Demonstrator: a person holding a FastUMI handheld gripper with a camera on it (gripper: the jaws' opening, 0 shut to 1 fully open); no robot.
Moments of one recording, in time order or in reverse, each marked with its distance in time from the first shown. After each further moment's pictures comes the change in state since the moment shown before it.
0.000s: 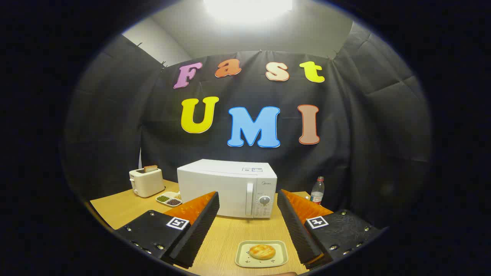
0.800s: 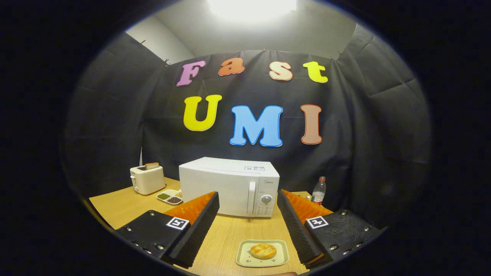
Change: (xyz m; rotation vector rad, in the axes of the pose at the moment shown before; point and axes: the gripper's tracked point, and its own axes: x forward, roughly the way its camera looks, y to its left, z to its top) arm 0.001 0.008 -0.005 -0.013 0.012 0.012
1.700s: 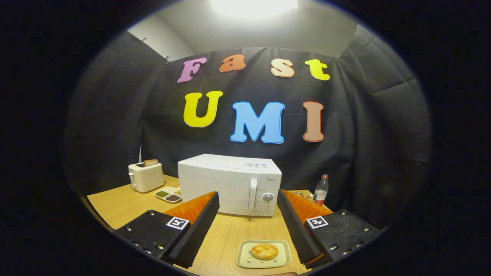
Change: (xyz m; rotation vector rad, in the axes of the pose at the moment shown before) arm 0.021 -0.001 -0.013 0.006 0.008 -0.006
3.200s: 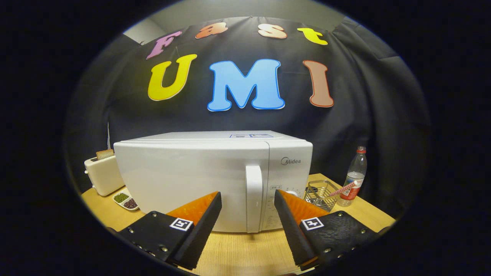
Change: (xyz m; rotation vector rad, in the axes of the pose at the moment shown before) arm 0.244 0.001 -0.112 0.096 0.152 -0.085
